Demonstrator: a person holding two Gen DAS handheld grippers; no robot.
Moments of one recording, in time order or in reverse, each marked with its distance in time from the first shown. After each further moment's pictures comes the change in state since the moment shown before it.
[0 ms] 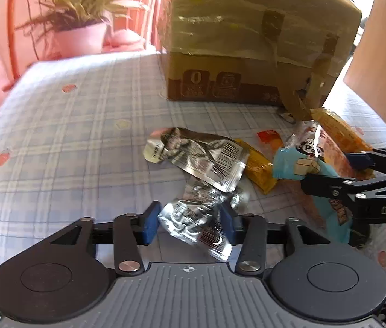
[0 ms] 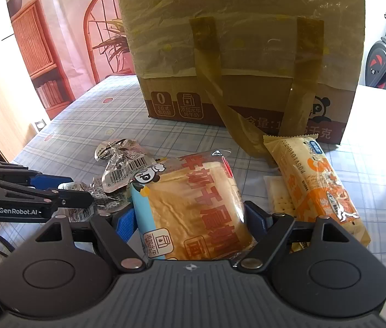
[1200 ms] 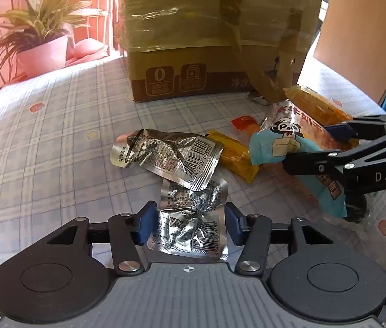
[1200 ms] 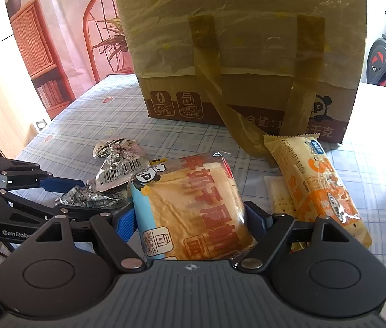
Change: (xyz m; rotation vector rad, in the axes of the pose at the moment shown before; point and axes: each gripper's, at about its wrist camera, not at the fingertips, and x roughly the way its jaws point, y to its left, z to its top) left arm 0.007 -0.010 -0.004 0.160 0.003 -0.061; right arm 0.002 -0.002 0.002 0.006 0.008 0.008
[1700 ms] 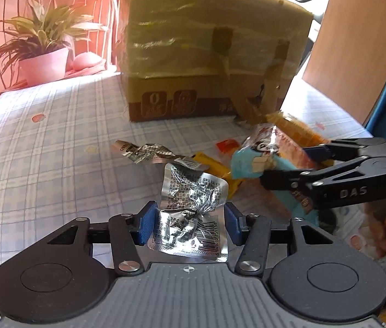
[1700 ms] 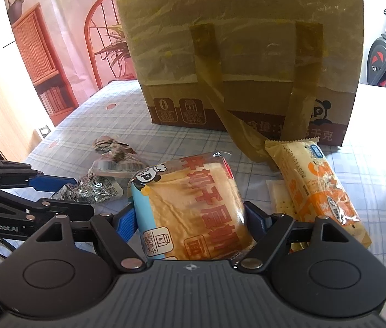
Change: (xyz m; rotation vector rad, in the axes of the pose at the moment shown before) left arm -0.031 -0.002 0.007 -0.034 -0.070 -0.058; right arm -0.007 0.000 0.000 0.014 -0.021 0.015
